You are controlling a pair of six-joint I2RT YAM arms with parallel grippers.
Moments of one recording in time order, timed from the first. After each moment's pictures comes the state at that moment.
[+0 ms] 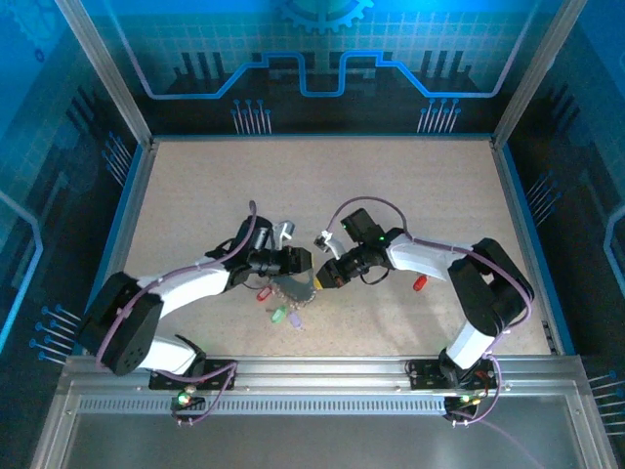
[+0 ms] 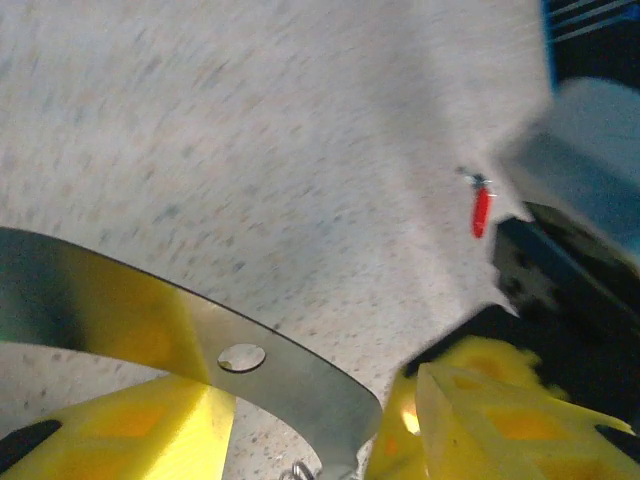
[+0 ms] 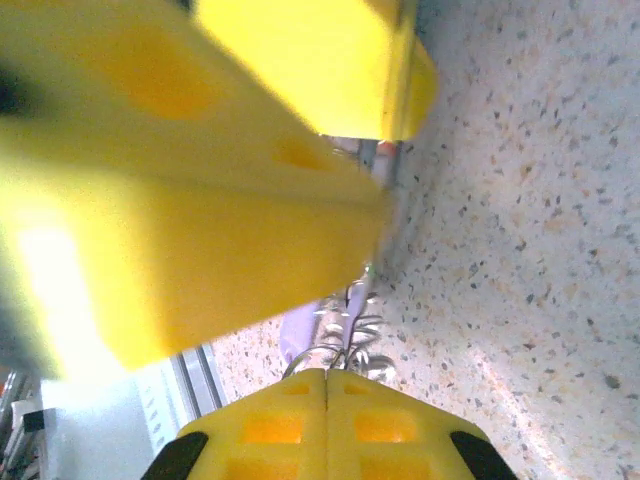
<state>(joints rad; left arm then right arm) -0.51 1.36 0.63 0.03 0.49 -0.66 0.64 1.66 0.92 -0.32 -0.76 0.17</state>
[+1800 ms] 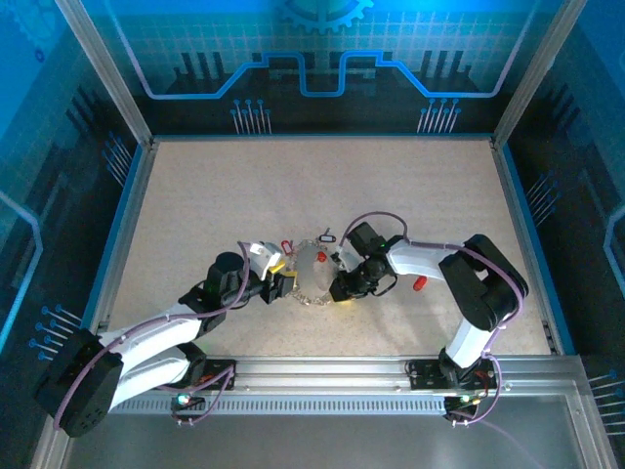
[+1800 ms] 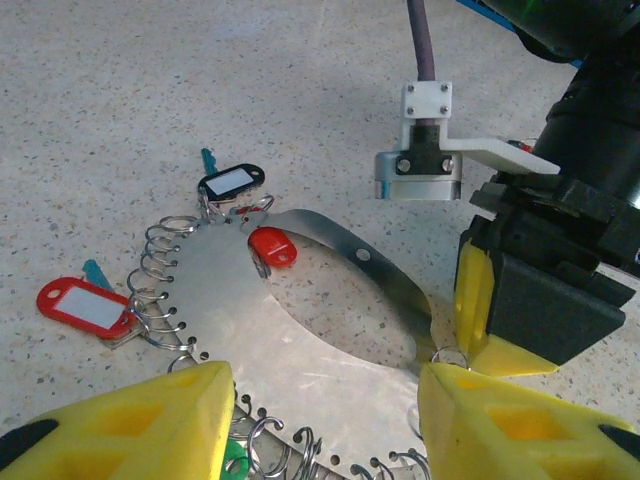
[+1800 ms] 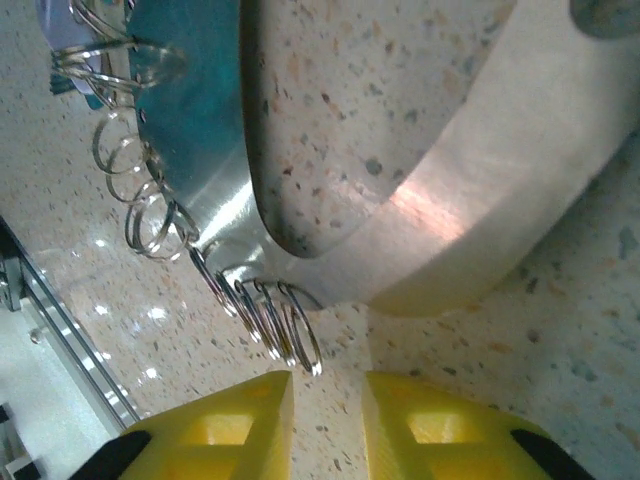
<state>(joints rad) -0.56 1.02 0.25 0.35 0.27 -0.13 0.62 1.72 0.84 -0.43 -0.61 0.32</state>
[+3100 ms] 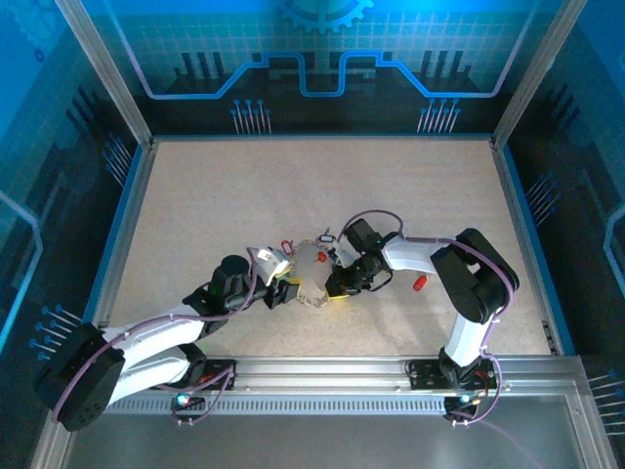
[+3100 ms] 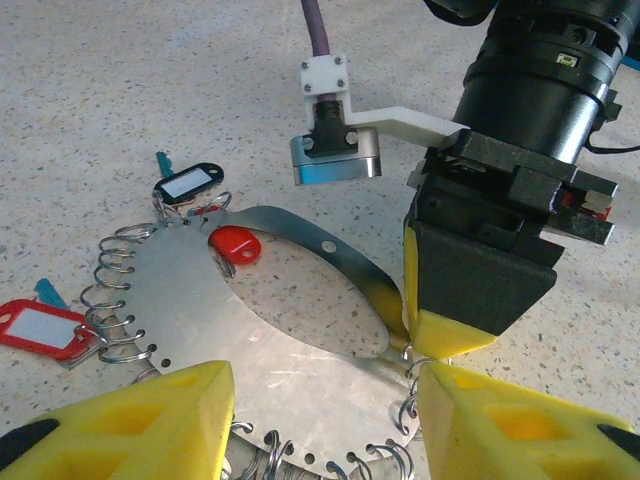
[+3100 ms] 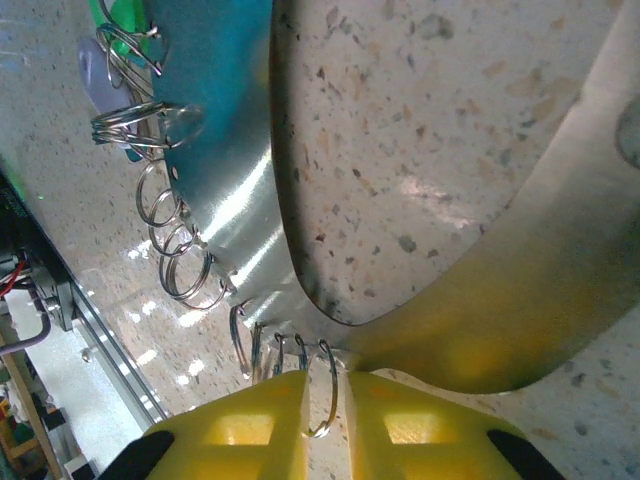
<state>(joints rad) -0.61 1.05 0.25 0.37 0.28 -0.05 0.62 1.78 0.89 -0.41 -0.67 0.38</state>
